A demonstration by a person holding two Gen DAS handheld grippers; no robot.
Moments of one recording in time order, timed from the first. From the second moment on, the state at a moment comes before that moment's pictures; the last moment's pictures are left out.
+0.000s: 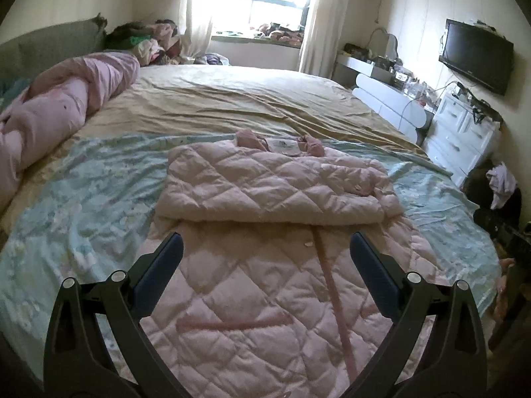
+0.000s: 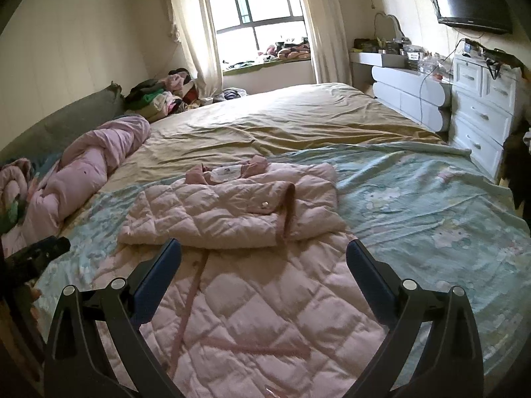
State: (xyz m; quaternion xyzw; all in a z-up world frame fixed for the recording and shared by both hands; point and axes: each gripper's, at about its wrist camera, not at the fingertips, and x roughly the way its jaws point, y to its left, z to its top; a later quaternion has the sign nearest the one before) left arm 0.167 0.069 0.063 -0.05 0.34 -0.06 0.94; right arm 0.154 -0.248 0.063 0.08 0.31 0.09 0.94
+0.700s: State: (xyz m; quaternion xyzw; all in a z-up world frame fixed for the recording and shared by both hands) left arm 0.111 0.120 0.037 -0.06 0.39 0.01 0.92; right arm 0.091 -0.284 0.027 0.07 0.35 0.09 0.93
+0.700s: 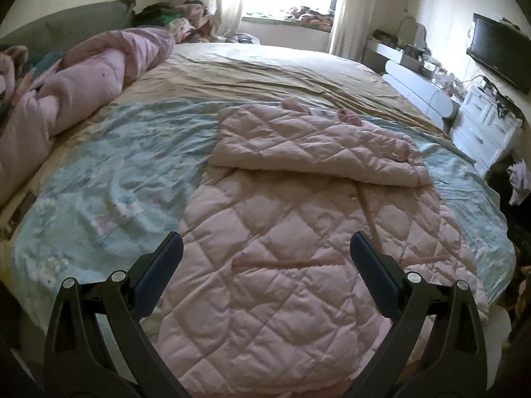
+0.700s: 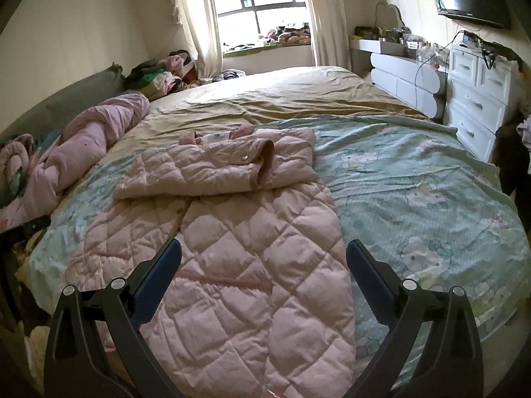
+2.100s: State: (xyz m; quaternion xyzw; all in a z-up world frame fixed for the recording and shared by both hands) left arm 0.043 0.195 -0.065 -0.12 0.49 0.00 0.86; right arm 0.057 -0.319 -0.019 0.08 0.39 0.08 0.91
